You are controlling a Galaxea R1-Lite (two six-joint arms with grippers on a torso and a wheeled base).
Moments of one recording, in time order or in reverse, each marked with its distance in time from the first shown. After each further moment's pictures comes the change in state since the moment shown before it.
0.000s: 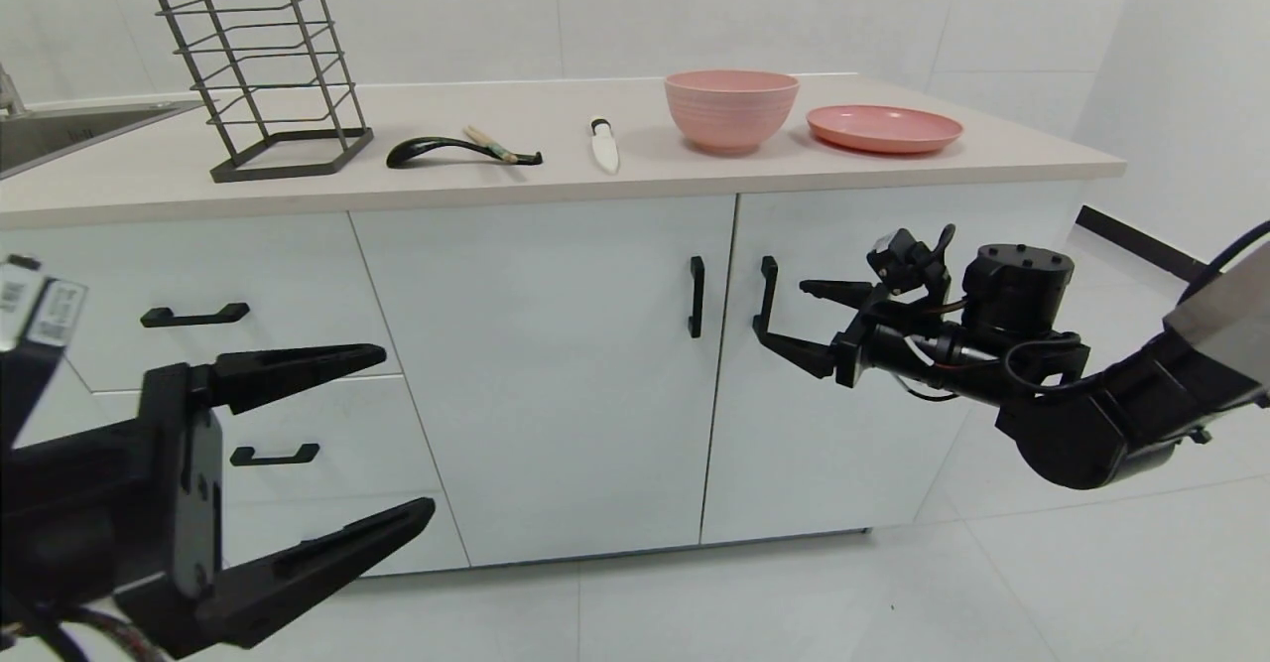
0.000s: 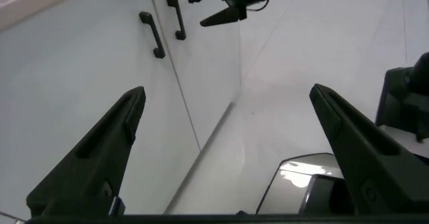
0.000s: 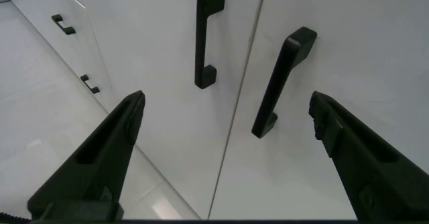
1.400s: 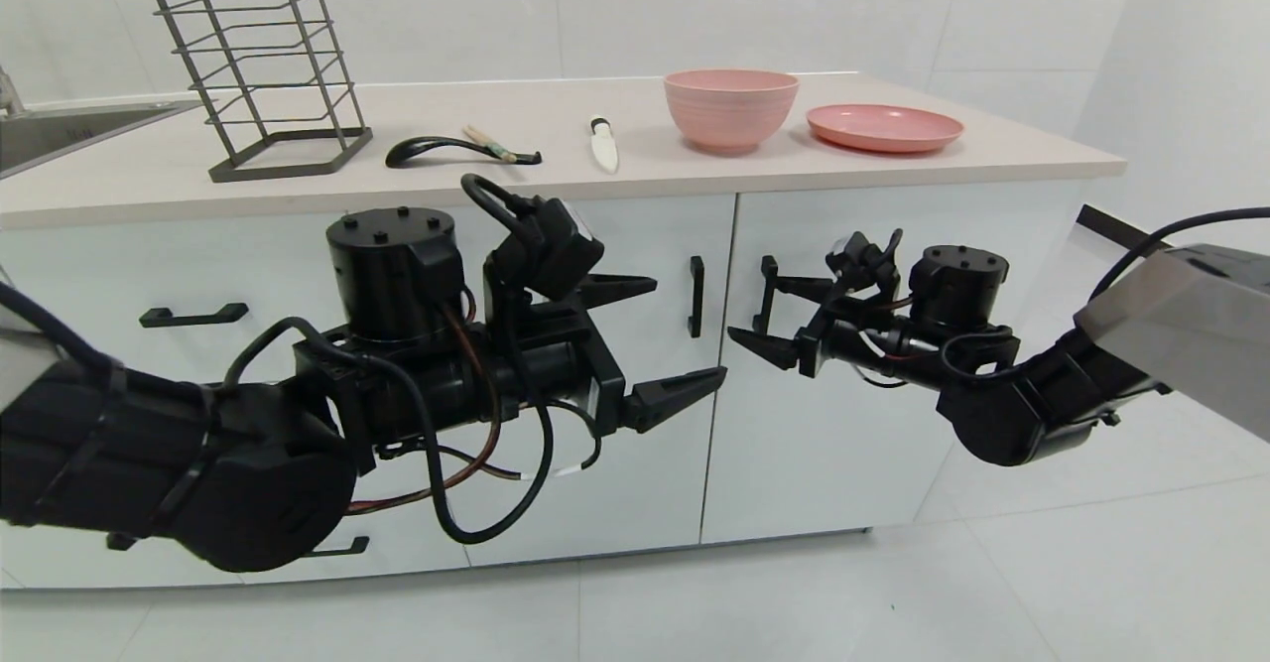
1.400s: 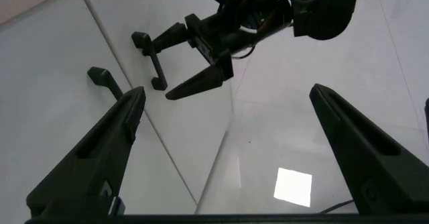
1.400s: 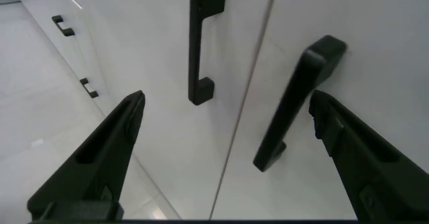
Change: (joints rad) left arm -0.245 0.719 -0.405 -0.332 0.099 -0.003; right arm 0.027 0.141 -0.165 -0.006 0.025 0.002
